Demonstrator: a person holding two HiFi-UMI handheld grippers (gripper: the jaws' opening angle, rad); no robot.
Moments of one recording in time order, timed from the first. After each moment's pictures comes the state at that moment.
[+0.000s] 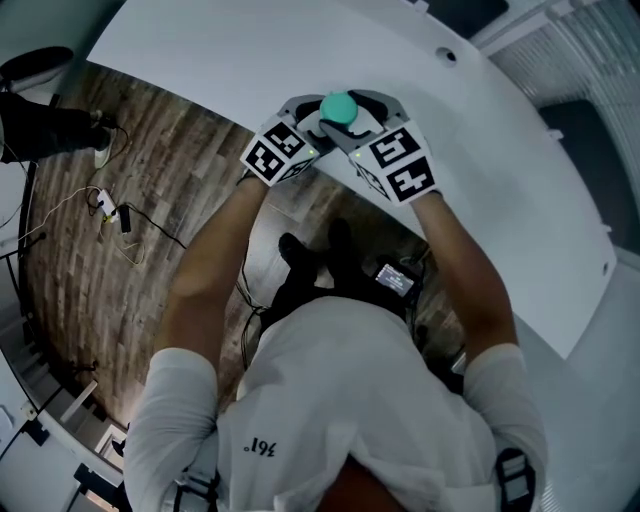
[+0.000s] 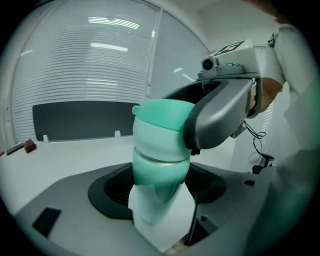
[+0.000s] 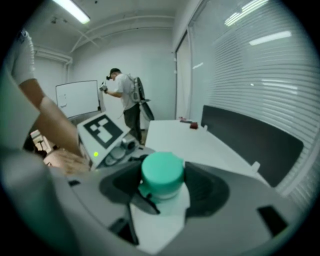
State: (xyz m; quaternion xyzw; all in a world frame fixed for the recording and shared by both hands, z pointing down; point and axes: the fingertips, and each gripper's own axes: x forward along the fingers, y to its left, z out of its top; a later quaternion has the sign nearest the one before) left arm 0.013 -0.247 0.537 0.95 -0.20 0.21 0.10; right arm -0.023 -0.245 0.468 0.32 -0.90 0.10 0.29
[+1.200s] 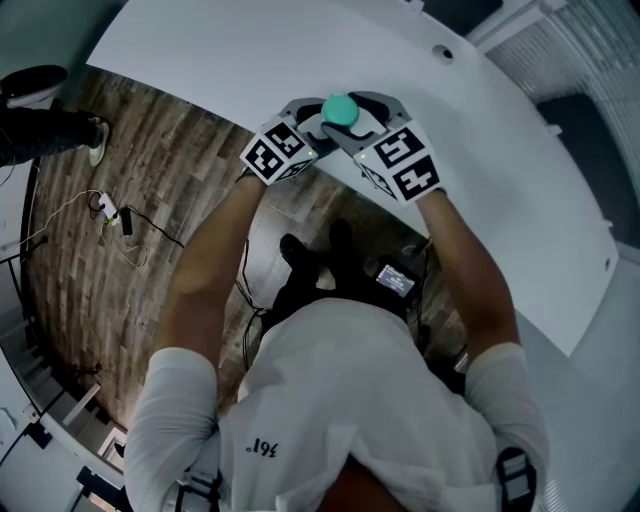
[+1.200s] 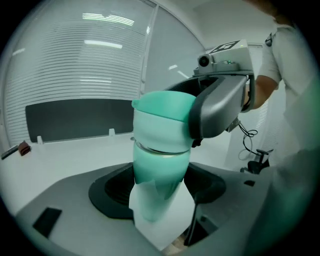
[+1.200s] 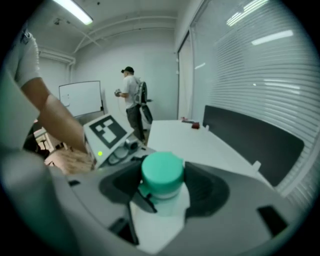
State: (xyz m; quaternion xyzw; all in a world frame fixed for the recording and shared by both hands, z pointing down) left arm 0.018 -0.235 0.545 0.95 -0.17 0.23 0.09; right arm -0.017 -0.235 0.468 0.30 -0.90 0.10 0.29
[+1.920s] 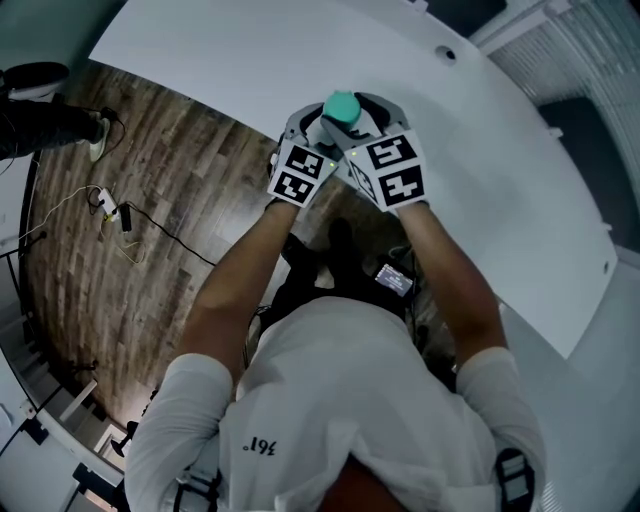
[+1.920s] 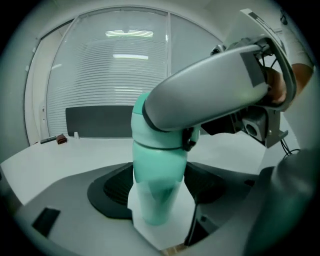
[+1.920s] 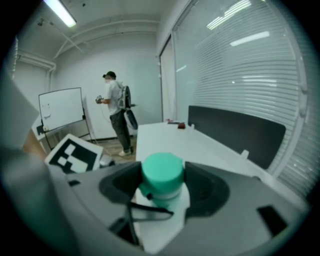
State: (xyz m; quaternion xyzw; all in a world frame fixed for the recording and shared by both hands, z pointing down) left arm 0.013 -0.243 0.546 0.91 -0.36 0.19 0.10; right arm -0.012 -0.242 0.470 0.39 -0.87 0.13 0.25
